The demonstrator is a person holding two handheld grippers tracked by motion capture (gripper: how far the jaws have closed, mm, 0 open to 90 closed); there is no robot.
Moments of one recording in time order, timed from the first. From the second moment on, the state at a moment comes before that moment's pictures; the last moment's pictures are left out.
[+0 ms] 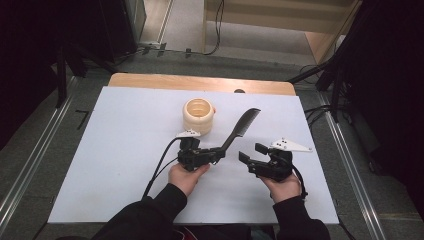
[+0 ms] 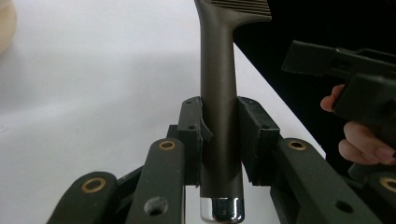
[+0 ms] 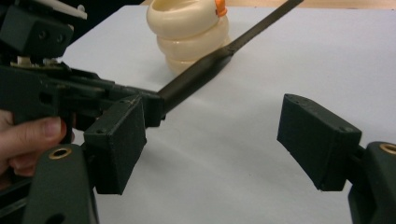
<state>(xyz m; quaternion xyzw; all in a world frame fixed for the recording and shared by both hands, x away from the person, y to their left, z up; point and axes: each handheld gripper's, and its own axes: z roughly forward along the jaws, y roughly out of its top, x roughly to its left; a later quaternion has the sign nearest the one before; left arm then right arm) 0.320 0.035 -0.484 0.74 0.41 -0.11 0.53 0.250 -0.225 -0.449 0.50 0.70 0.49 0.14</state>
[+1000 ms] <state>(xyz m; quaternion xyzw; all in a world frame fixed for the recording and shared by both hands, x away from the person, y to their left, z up) 0.312 0.005 -0.487 0.72 0.41 -0.10 0.56 0.272 -0.223 -0.449 0.53 0.67 0.50 0.13</state>
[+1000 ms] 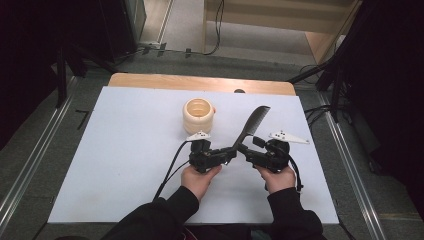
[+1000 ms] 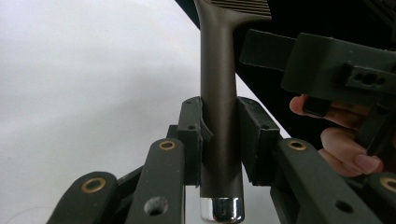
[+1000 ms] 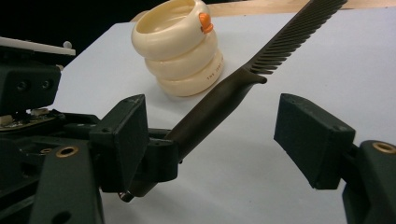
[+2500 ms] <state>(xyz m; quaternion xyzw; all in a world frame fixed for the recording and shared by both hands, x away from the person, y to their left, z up) 0.304 0.001 -0.491 0.72 0.39 -0.10 0.57 0.298 -0.220 -0.451 0.61 0.64 0.47 -0.01</state>
